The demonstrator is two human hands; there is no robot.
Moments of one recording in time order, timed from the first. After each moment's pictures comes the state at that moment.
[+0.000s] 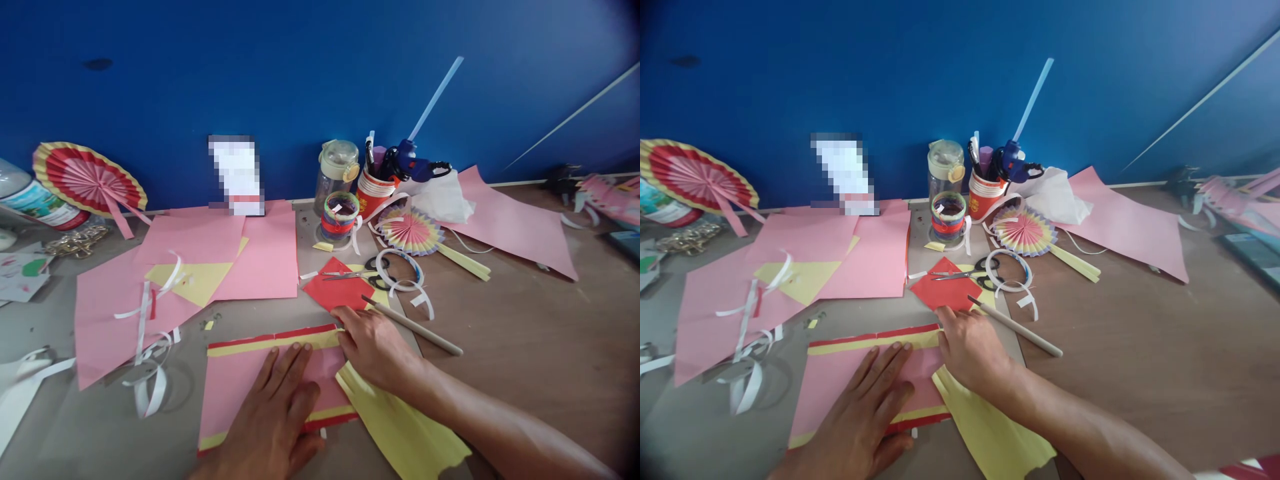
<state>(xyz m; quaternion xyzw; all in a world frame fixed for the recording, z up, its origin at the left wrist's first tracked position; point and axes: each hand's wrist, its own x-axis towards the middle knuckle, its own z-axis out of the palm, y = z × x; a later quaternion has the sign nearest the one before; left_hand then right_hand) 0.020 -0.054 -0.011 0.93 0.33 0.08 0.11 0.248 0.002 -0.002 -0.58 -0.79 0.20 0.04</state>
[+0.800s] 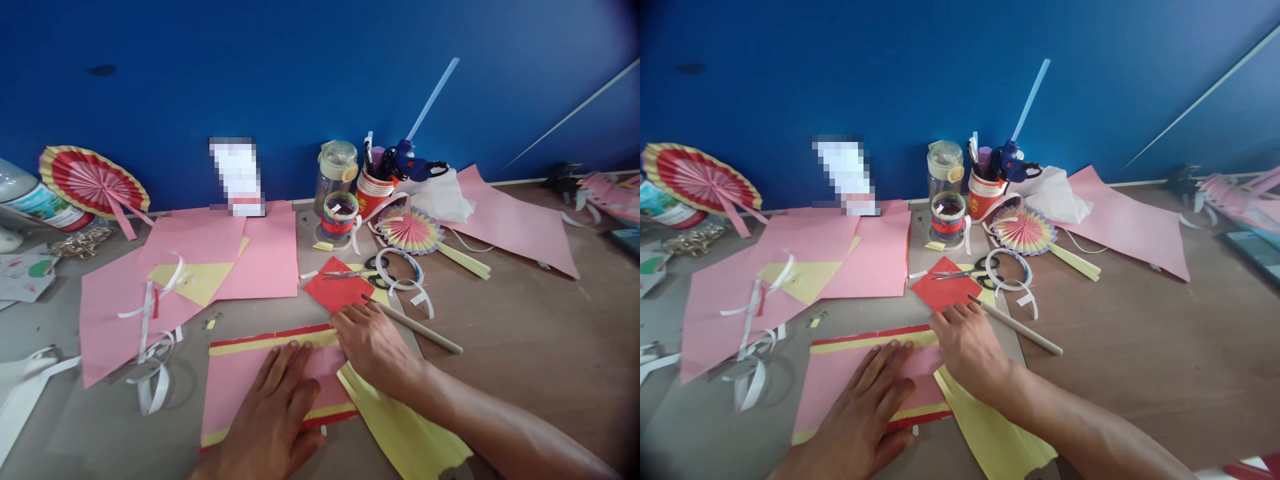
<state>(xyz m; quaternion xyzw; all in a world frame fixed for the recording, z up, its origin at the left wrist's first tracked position) 0.020 -0.055 -0.011 0.93 0.34 0.08 0.11 0.246 0.002 0.006 -0.53 -0.84 0.12 0.03</state>
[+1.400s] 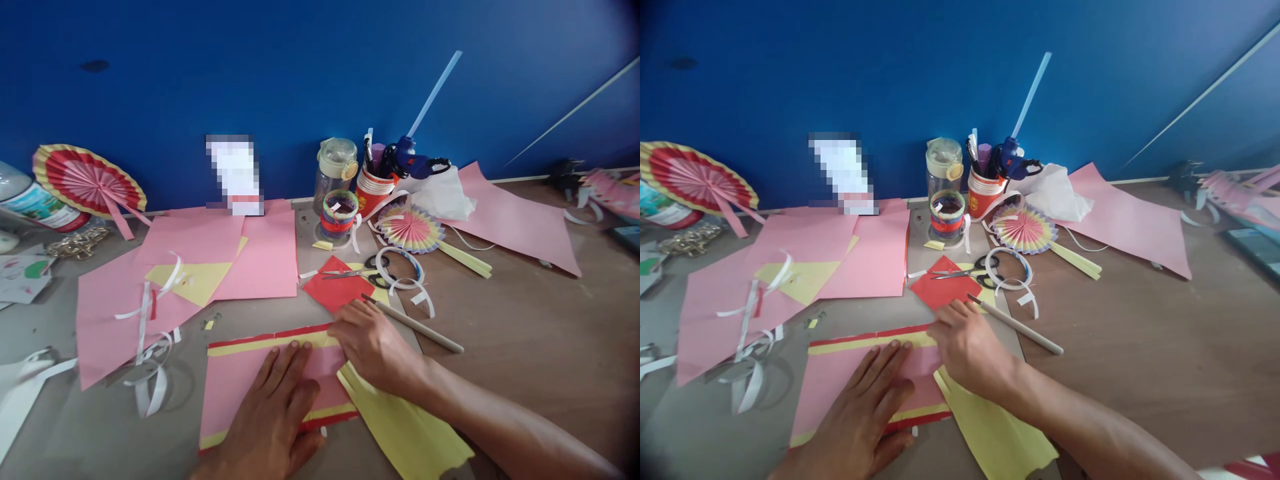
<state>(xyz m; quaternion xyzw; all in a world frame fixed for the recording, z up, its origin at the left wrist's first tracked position) 0.020 -0.052 -0.012 0.94 0.33 0.08 0.10 0.257 0.005 0.004 -0.45 -0.86 0.15 0.18</state>
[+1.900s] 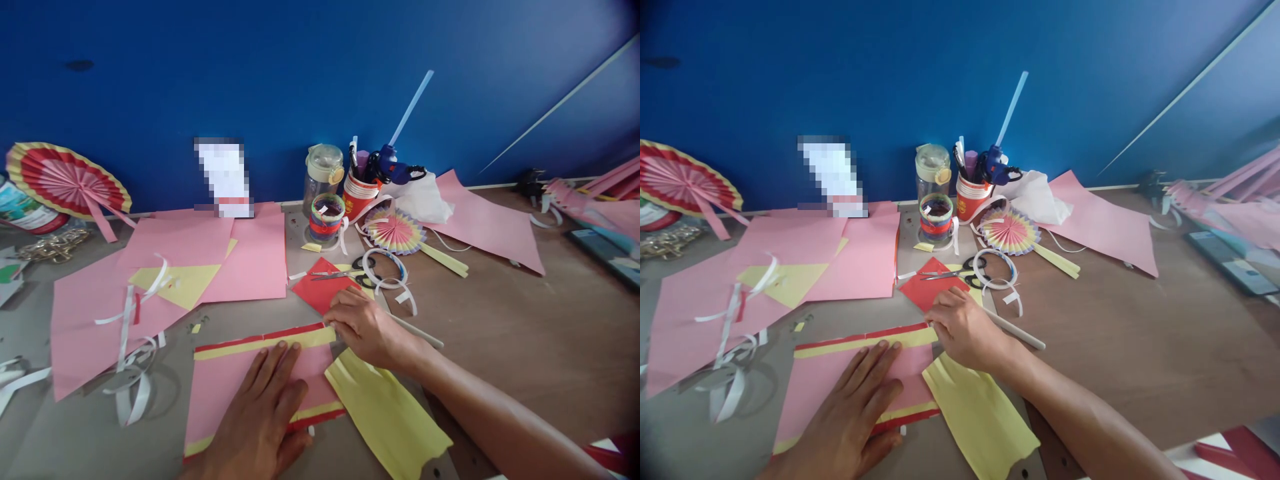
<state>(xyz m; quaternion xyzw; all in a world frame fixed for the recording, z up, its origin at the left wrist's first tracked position) 0.021 -0.053 -0.015 0.93 0.34 0.11 0.10 0.271 0.020 0.010 -0.45 -0.84 0.24 0.19</state>
